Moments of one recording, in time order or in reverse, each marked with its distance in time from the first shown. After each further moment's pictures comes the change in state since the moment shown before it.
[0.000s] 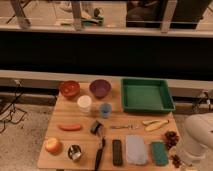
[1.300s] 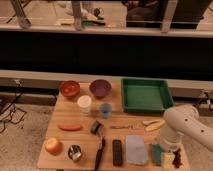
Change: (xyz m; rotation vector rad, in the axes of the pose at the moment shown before) arm -0.039 -0.069 0.023 0.014 -0.035 -0.061
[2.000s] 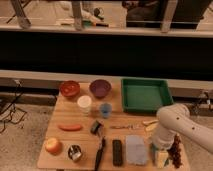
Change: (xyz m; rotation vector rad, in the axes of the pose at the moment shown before) arm -0.015 -0.014 0.012 -0.014 0.001 -0.021
